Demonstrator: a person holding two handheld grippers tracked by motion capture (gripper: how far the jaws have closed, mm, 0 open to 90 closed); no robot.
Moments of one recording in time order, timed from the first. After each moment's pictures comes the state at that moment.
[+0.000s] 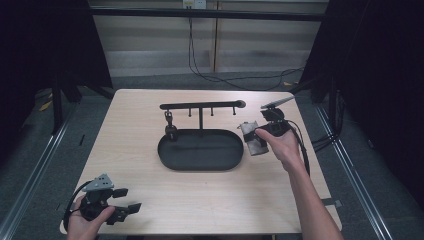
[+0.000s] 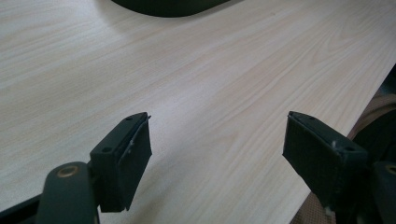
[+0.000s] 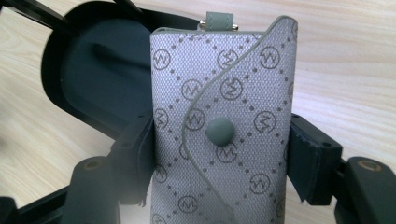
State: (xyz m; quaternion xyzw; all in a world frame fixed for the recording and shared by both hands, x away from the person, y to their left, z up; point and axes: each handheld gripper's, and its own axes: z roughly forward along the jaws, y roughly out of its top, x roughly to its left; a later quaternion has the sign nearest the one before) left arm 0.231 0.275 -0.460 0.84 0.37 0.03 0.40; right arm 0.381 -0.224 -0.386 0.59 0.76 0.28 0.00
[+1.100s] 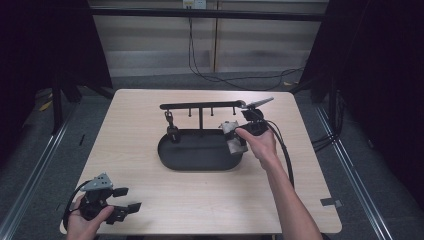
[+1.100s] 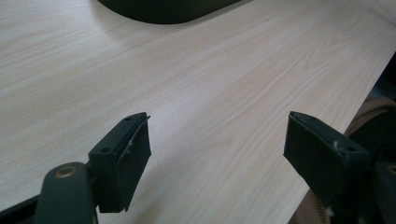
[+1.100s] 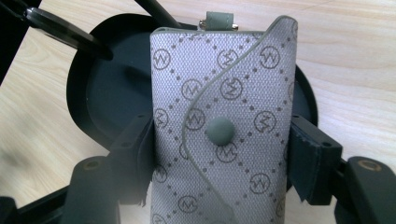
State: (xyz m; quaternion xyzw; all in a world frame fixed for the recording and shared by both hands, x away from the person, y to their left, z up) left arm 0.232 0.277 -0.458 0.83 0.37 0.03 0.41; right arm 0.401 -0.177 -0.408 0.58 0.75 0.31 -0.03
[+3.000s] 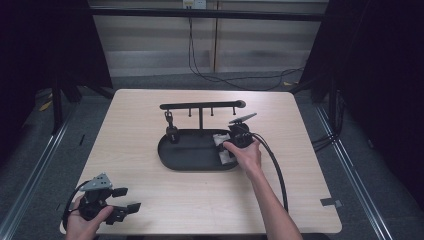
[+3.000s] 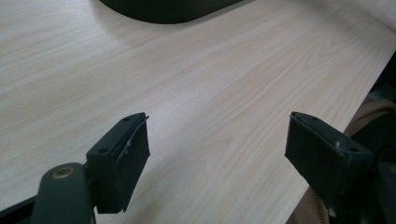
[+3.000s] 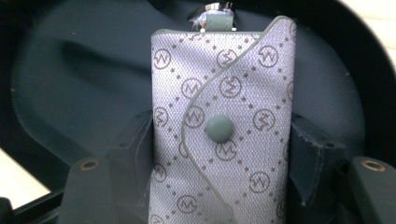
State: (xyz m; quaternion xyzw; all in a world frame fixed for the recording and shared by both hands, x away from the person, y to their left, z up) left arm 0.232 0.278 -0.457 0.83 0.37 0.03 0.41; right arm 0.406 -0.148 -0.477 0.59 0.76 0.27 -0.01
